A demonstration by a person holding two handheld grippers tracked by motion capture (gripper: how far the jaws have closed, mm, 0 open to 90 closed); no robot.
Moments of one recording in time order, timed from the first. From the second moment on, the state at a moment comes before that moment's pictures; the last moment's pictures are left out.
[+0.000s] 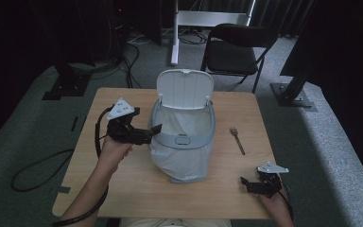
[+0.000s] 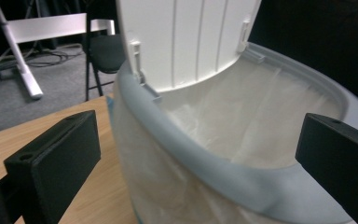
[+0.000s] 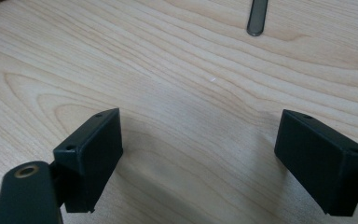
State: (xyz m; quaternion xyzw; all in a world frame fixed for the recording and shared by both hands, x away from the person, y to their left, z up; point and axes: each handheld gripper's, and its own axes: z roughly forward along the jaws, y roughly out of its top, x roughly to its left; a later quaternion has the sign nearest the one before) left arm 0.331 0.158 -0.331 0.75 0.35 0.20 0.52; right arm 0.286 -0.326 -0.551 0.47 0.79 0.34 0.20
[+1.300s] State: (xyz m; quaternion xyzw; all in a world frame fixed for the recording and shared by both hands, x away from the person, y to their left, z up) left arm 0.321 0.226 -0.395 0.72 0.43 0.23 0.49; right arm 0.286 -0.326 -0.551 0.47 0.79 0.34 0.20
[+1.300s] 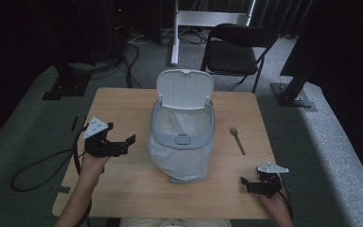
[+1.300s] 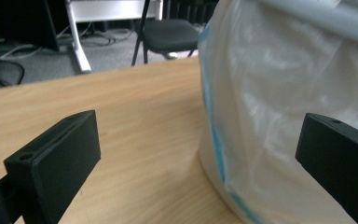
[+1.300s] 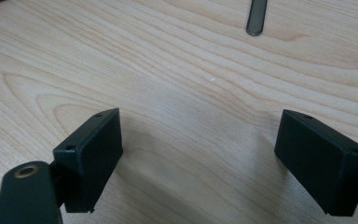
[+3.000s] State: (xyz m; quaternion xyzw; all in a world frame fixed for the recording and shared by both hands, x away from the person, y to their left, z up) left arm 0.321 0.292 -0.522 0.72 0.54 0.25 0.36; right arm 0.306 -0.335 -0.541 0.50 0.76 0.36 0.21
